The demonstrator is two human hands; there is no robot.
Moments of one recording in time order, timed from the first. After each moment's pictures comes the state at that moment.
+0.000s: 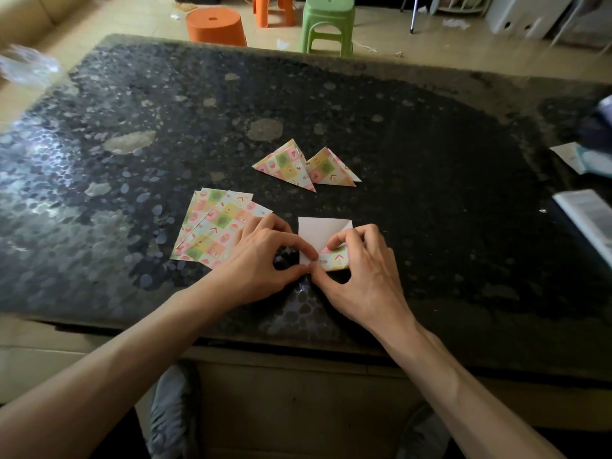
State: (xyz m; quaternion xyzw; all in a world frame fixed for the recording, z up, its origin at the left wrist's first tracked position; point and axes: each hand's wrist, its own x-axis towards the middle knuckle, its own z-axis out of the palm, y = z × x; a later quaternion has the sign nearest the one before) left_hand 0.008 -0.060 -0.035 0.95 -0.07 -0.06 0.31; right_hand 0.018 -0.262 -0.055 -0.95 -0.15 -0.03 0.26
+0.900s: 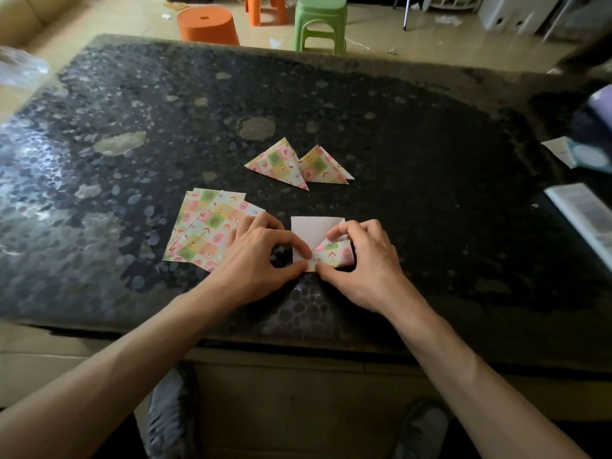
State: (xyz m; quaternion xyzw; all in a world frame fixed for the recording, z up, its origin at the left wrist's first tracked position) left_hand 0.007 -0.070 -0.029 0.95 -0.03 -0.06 0.29; right_hand 0.030 -0.271 -0.025 -0.95 -0.08 0.12 0.29
